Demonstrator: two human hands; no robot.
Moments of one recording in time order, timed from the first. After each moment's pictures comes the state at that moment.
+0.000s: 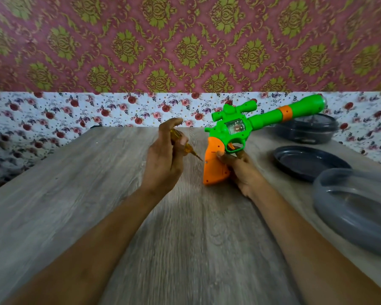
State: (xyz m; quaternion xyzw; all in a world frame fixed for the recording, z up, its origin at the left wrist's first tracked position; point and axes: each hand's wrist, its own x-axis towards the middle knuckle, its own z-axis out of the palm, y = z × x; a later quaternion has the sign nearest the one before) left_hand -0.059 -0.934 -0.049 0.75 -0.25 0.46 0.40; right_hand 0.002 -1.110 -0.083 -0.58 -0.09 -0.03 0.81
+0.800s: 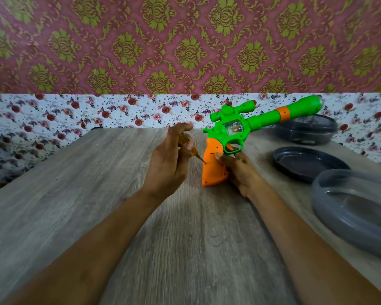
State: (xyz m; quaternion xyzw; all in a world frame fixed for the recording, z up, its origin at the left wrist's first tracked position) left_hand -0.066 -0.941 -0.046 0.76 -0.30 0.44 0.37; right_hand 0.005 -1.113 -0.086 -0.58 -0.12 -0.01 0.80
